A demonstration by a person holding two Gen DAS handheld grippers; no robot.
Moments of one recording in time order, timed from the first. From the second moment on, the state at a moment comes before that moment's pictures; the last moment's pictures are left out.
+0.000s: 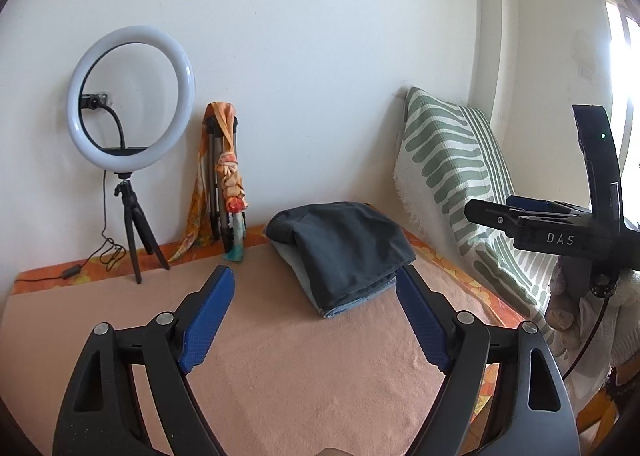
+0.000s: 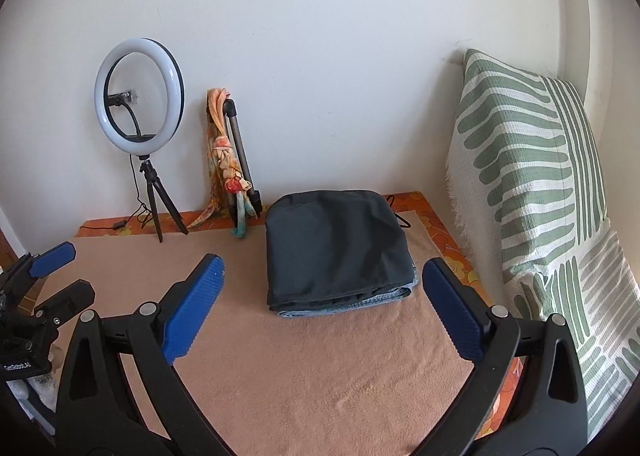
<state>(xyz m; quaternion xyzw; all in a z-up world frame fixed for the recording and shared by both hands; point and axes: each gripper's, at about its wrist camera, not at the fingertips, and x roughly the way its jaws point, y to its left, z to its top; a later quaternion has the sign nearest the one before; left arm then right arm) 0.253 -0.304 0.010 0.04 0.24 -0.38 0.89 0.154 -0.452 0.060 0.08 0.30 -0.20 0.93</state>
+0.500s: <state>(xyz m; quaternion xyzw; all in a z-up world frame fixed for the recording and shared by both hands) 0.191 -0.263 -0.024 0.07 0.22 -0.37 0.90 0.092 -0.410 0.003 0.09 0.31 -0.22 0.92</state>
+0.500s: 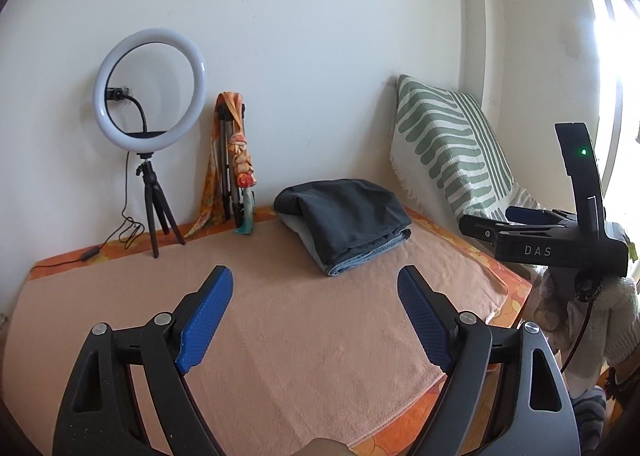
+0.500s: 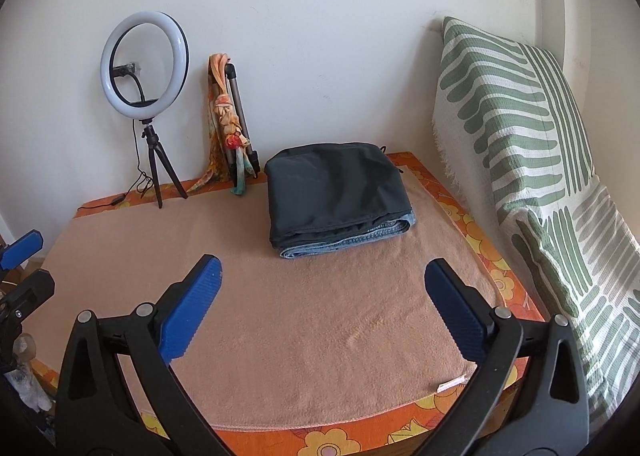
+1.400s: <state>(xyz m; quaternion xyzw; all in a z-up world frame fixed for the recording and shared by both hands) 0.191 -0.248 -0.069 0.07 0.23 -0.34 0.91 0.080 -0.400 -0.059 0.10 0.29 -0.27 0.91</state>
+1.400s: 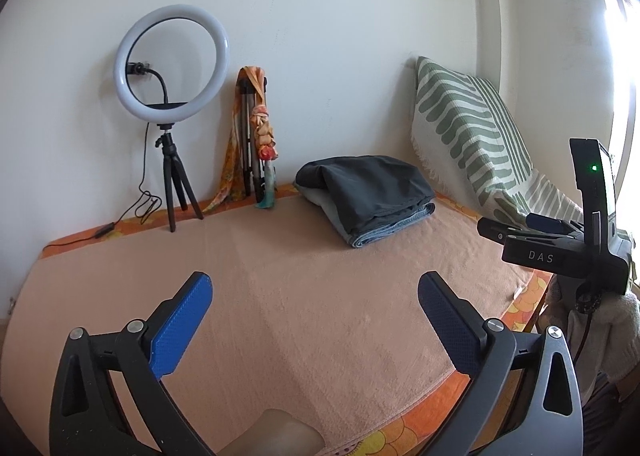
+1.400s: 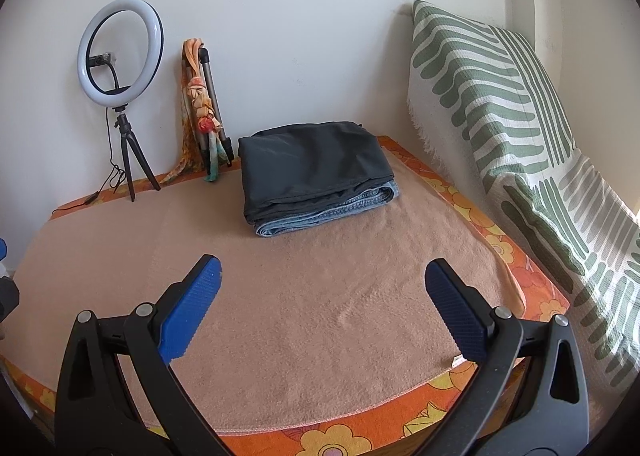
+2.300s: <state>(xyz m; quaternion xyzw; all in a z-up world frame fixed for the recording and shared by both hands) 0.192 -0.253 -0.083 0.08 0.26 -0.33 0.90 0.081 -0.403 -0.067 0.13 0.28 -0.27 0.91</state>
